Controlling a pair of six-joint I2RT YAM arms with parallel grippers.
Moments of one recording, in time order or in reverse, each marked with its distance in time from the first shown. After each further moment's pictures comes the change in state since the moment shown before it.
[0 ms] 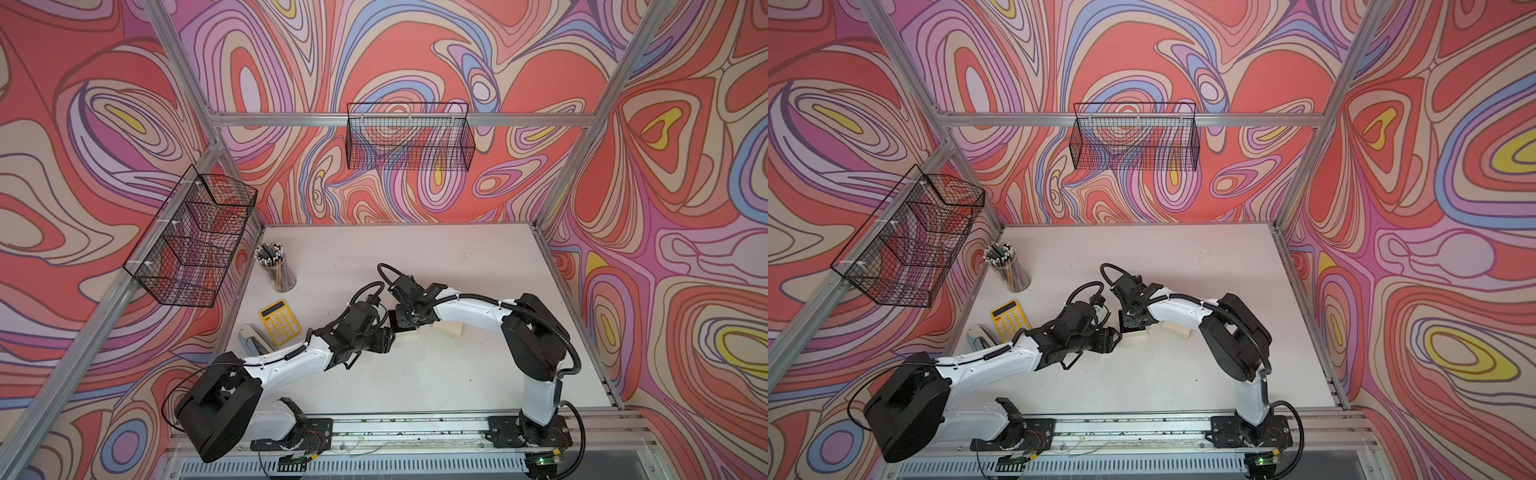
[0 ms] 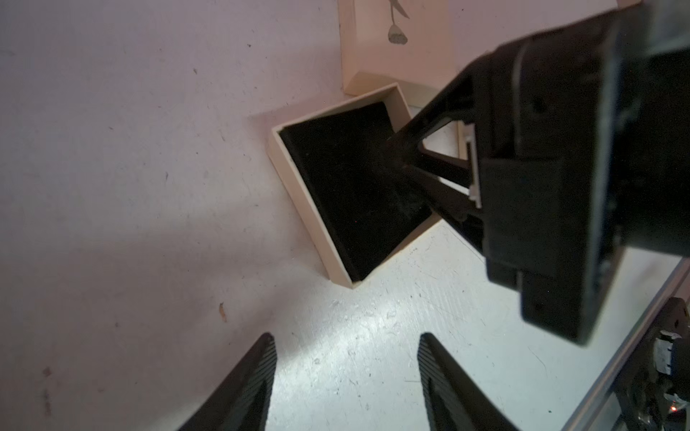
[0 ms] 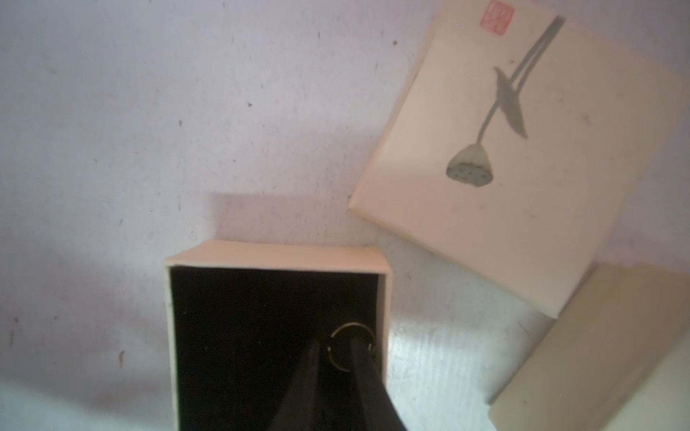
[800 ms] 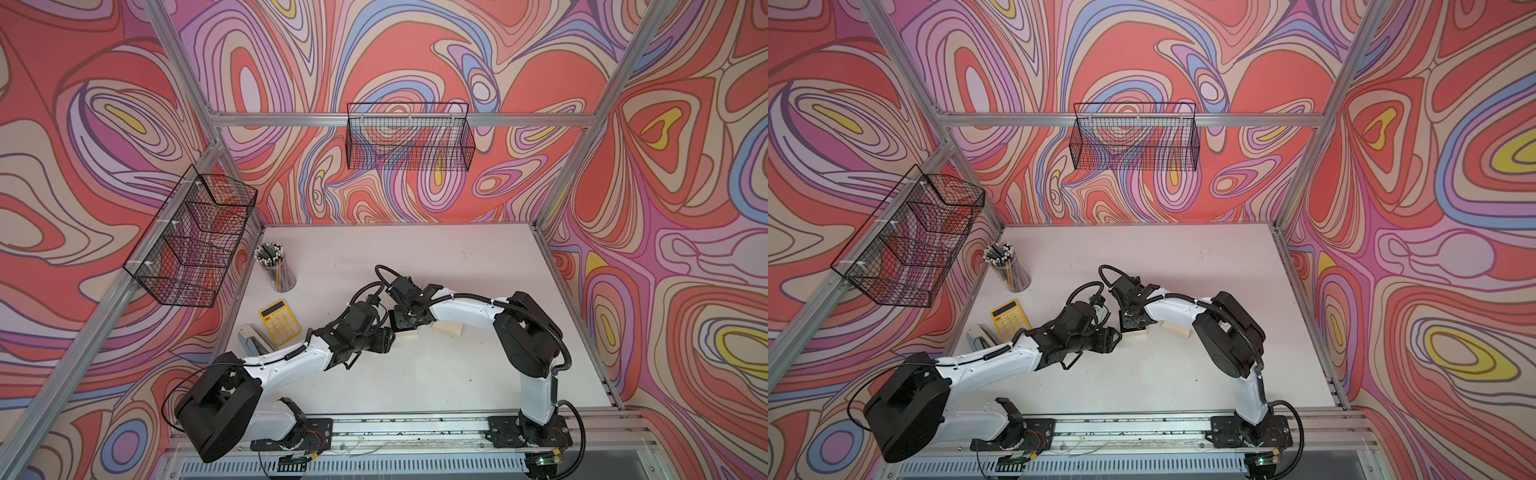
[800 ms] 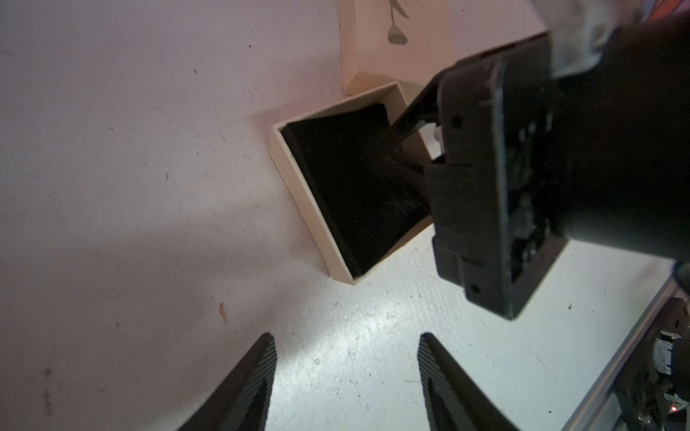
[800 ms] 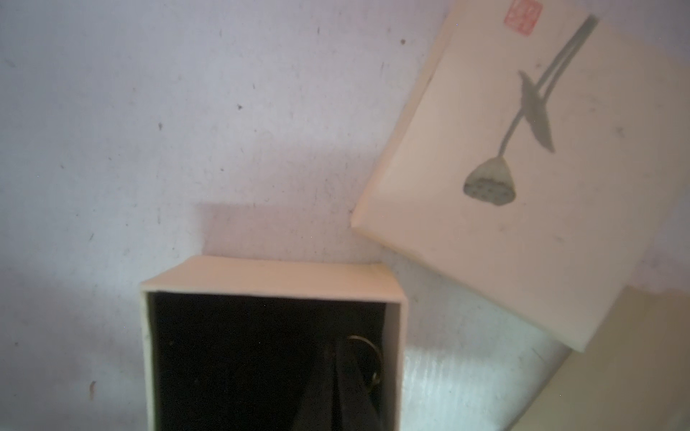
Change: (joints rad) left arm 0.000 -0.001 0.000 0.000 -0.001 0.001; right arm -0.002 0.039 0.015 0.010 0.033 -0.014
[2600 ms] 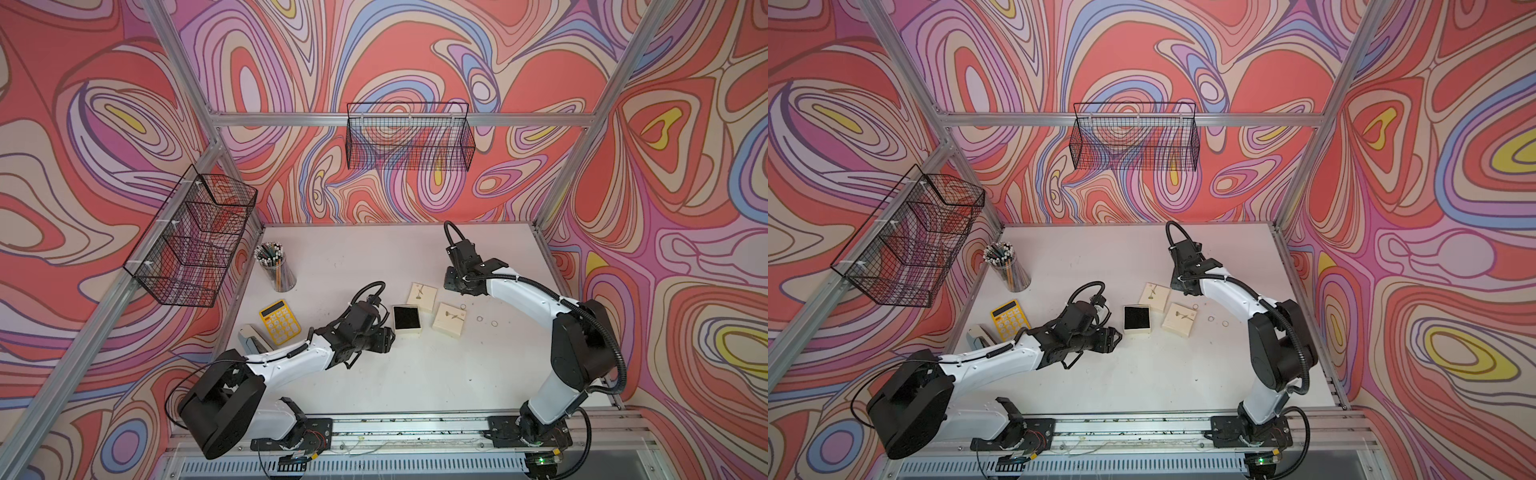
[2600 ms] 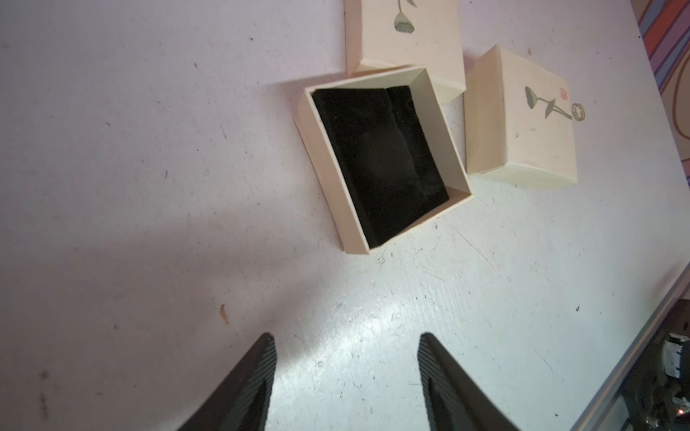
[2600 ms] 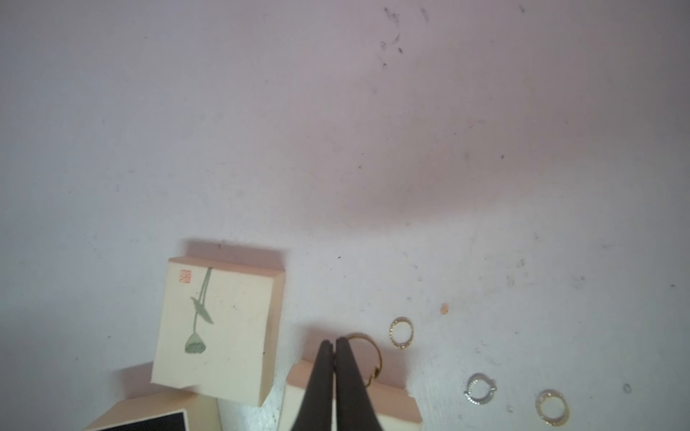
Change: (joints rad) left arm 0.001 0.019 0.008 0.000 -0.004 0.004; right arm -0.403 -0.261 -0.081 -0.009 0.053 -0.037
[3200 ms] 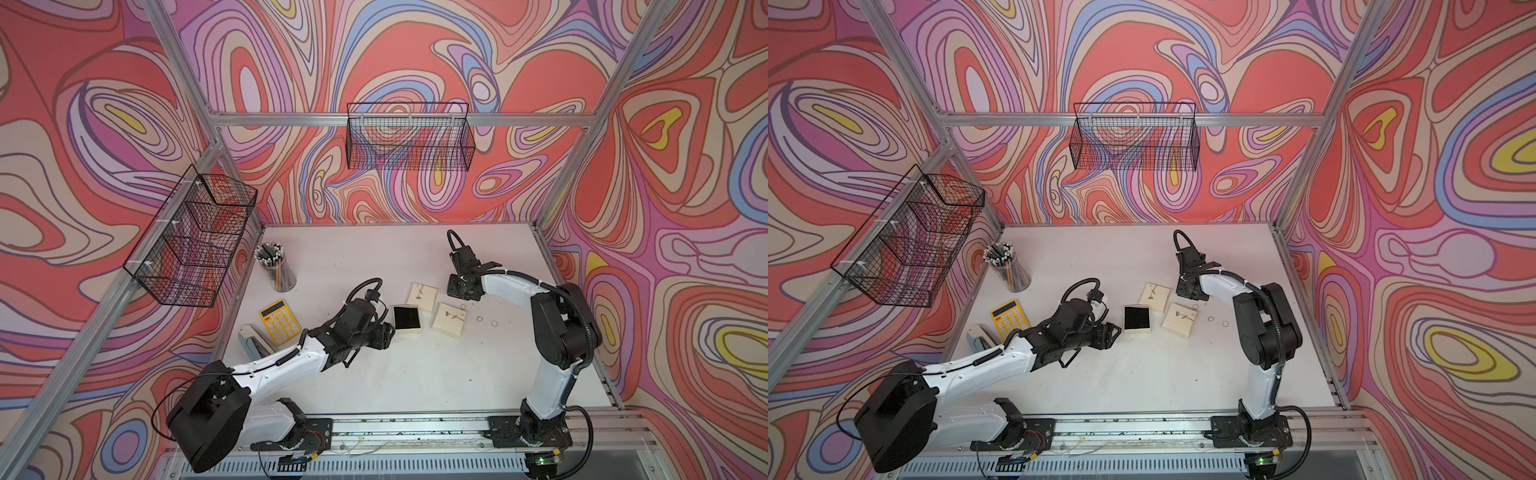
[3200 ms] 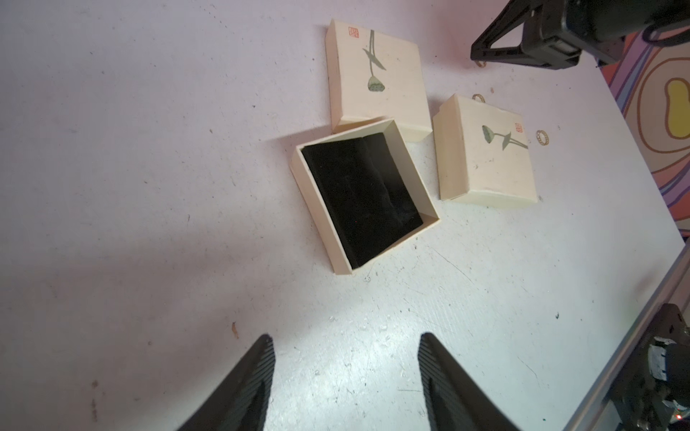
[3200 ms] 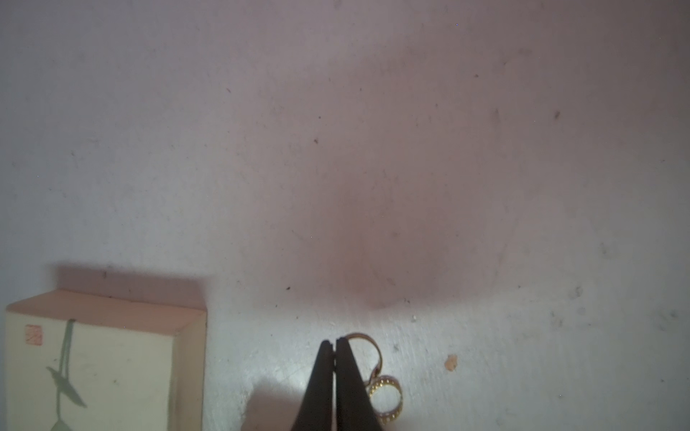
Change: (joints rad) left arm 0.001 -0.088 0.009 -0.011 -0.035 0.042; right arm -0.072 0.154 -0.032 0.080 -0.093 -0.025
